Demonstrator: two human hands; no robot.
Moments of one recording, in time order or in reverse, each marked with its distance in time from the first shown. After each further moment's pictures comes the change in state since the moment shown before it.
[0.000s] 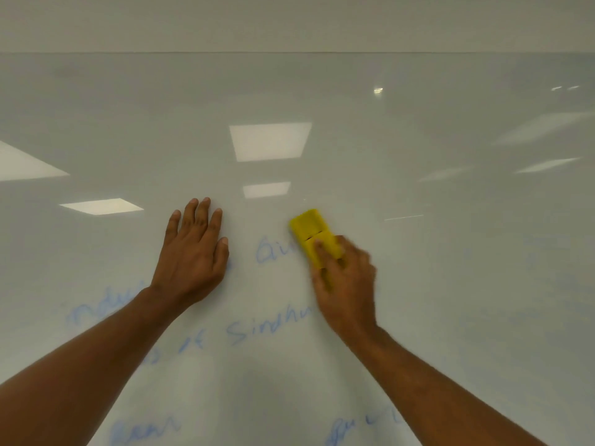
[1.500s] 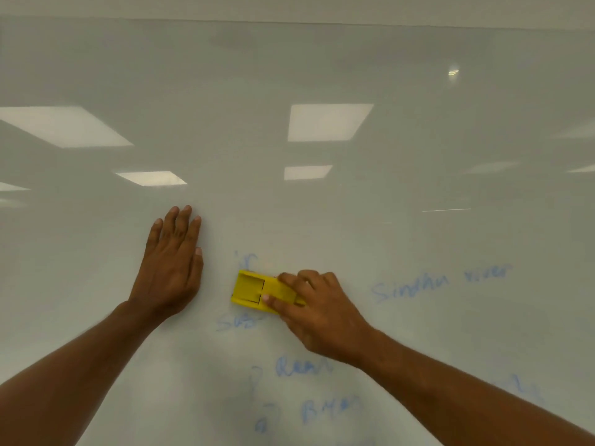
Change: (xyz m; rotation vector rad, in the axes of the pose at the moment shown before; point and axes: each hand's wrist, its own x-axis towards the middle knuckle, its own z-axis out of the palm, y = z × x) left_hand -0.153 -0.255 -0.032 -0.008 0.052 -0.045; right_hand -0.065 -0.232 0.080 0.036 -0.311 -0.740
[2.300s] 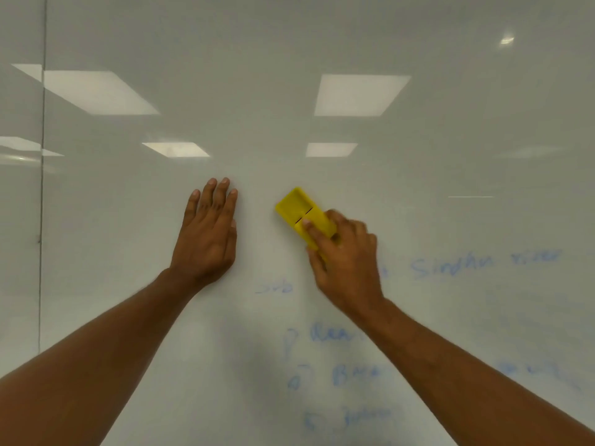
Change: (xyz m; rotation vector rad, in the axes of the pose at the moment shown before) left_hand -0.019 -0.012 0.010 0.038 0.032 0.035; right_hand 0.042 -0.026 0.009 0.021 0.157 0.438
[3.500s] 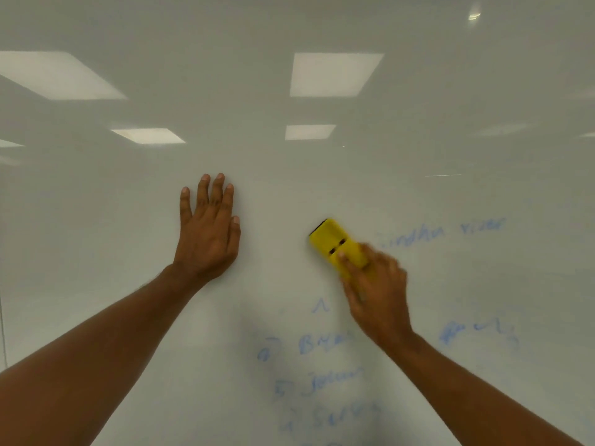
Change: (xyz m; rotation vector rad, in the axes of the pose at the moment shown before) left_hand 0.000 0.068 0.006 -0.016 -0.111 -0.054; right_hand -0.118 0.078 -0.035 -0.078 -0.109 0.162
